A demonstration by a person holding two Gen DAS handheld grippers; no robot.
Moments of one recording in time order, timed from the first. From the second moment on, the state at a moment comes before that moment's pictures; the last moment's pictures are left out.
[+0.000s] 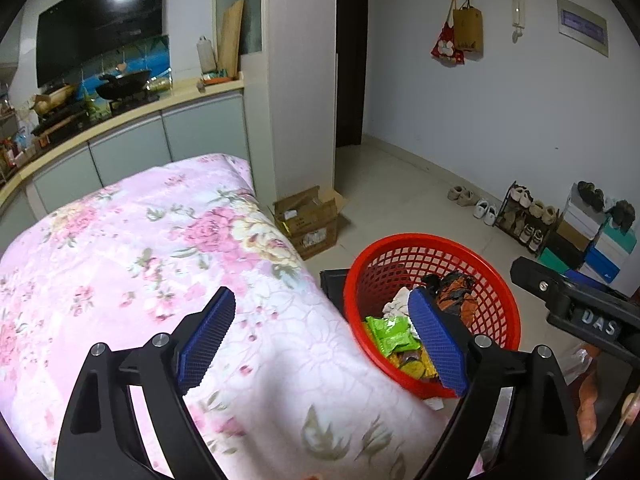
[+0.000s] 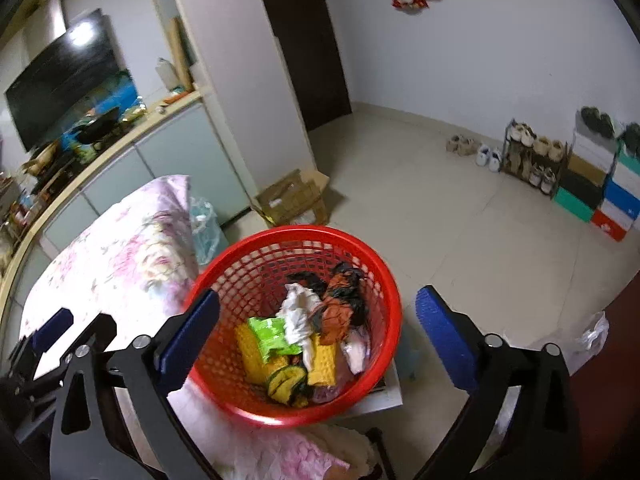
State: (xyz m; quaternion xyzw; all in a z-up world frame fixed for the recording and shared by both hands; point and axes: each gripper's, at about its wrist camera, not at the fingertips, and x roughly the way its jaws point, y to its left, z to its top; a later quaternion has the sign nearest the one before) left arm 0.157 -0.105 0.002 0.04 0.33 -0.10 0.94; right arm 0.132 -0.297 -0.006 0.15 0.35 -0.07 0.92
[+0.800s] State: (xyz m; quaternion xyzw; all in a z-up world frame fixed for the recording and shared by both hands) left arm 0.064 -0.012 0.030 0.01 0.25 -0.01 0.97; right arm 0.049 -0.208 0.025 0.08 0.25 0.02 0.96
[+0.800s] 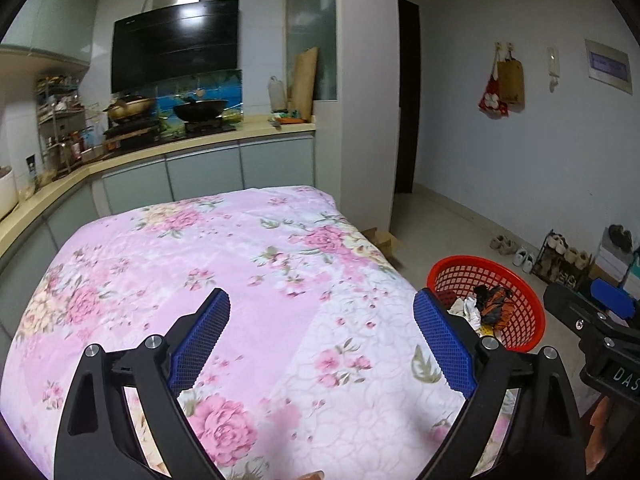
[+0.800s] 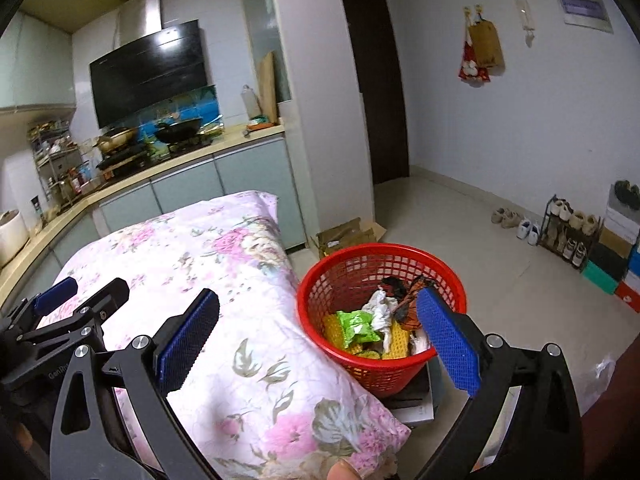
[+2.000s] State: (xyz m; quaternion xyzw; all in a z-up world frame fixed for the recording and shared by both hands) left arm 0.051 -0.019 0.019 0.02 0.24 -0.02 0.97; right arm 0.036 -0.209 0.012 0.09 0.26 0.00 0.96
